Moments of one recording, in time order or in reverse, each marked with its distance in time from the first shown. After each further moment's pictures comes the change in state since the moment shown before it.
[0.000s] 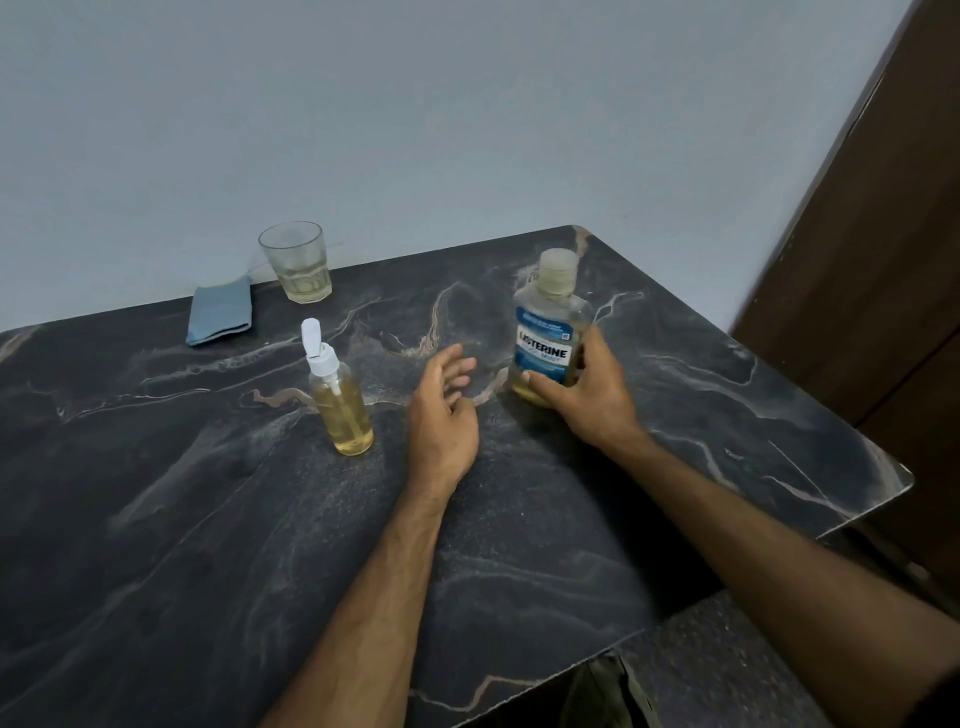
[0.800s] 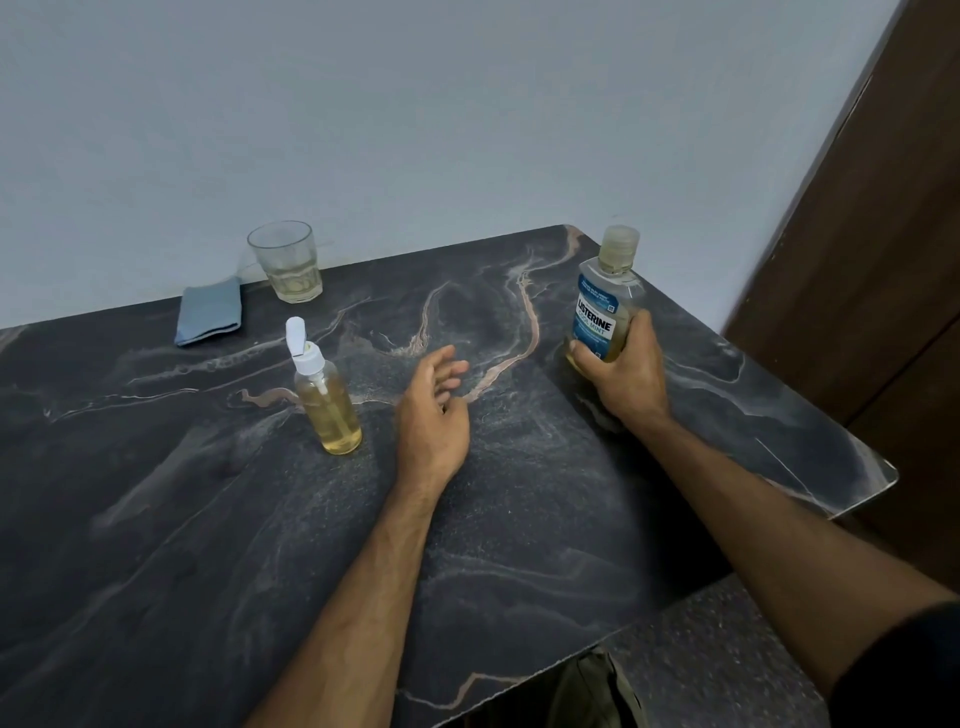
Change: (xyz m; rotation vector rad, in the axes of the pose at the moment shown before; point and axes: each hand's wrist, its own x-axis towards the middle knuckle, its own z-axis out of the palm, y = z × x) left_hand -0.004 0.005 0.000 0.056 0.001 0.025; right_hand 0.025 0.033 -0.037 -0.133 0.257 0.092
